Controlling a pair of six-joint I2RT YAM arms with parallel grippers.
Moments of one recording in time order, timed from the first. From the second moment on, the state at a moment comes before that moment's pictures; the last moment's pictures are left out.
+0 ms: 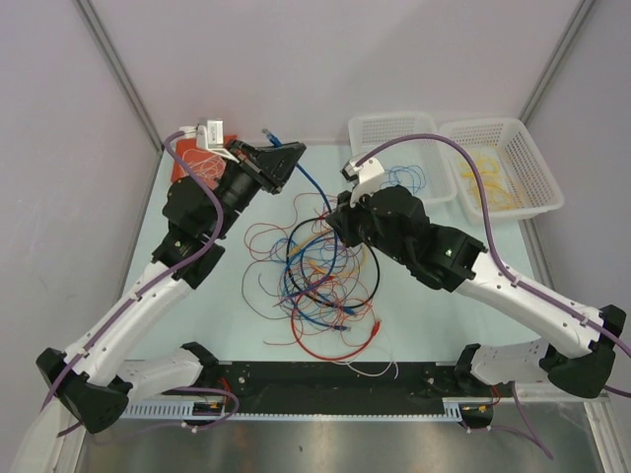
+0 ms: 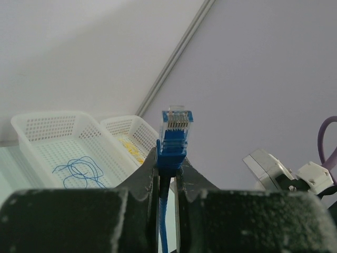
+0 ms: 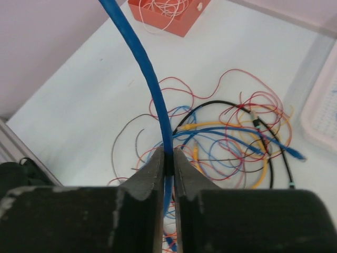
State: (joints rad) left arm -0.61 1.06 1.15 0.25 0.05 -0.63; right arm 1.01 1.24 1.37 -0.43 0.27 0.27
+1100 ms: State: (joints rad) left arm -0.61 0.31 0.35 -0.03 -0.18 -0.84; right arm 0.38 1.34 1.48 -0.31 0.52 0.31
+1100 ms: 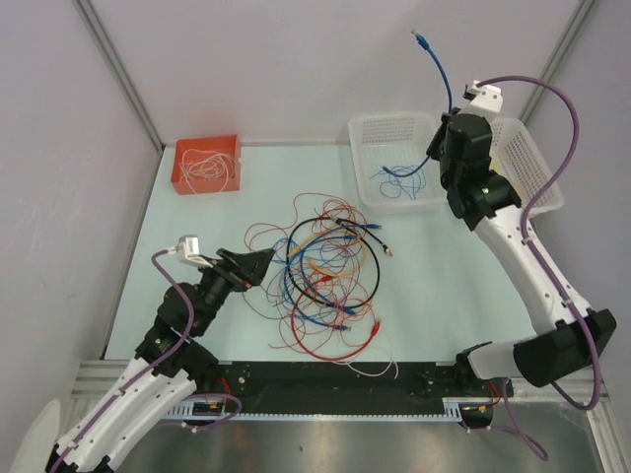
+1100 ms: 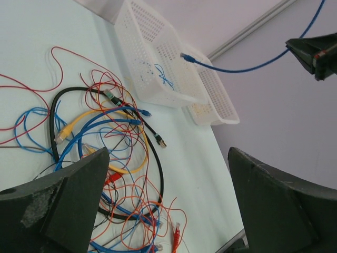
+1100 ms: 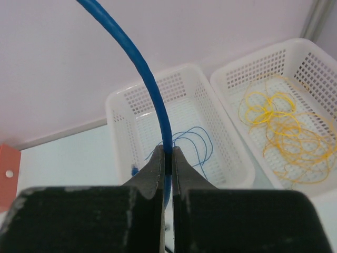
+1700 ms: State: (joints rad) left arm -0.61 0.26 0.30 -0.14 -0.18 -0.86; right arm 0.26 1.94 1.76 -0.29 0.51 0.34
